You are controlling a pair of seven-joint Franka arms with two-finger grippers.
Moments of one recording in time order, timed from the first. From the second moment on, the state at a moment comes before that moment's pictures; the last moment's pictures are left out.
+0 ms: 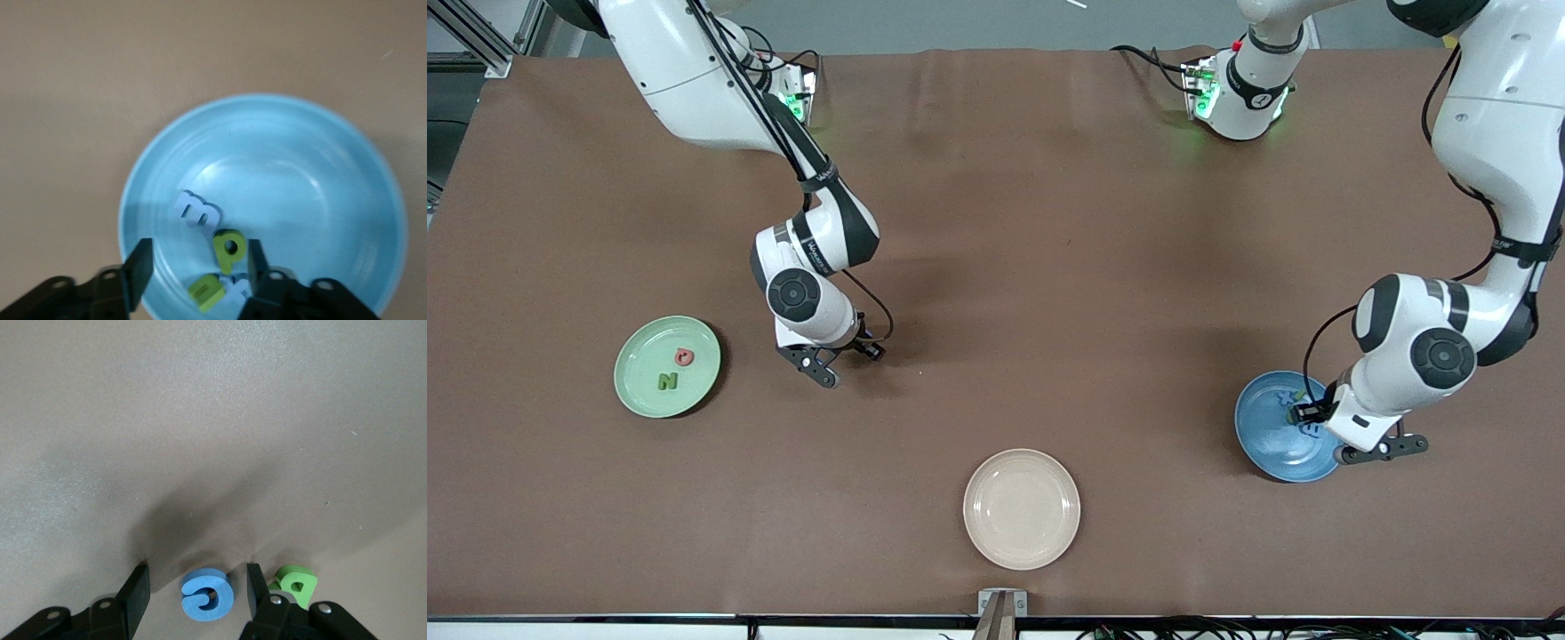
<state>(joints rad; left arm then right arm) 0.34 0.64 -0.41 -1.66 0.44 2.29 -0.40 0.40 0.58 0.04 -1.93 0.04 2.40 1.03</state>
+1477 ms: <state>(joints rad) 0.39 0.21 -0.45 -1.42 0.16 1.60 -0.12 0.38 0.49 0.03 -1.77 0.04 2.07 0.90</state>
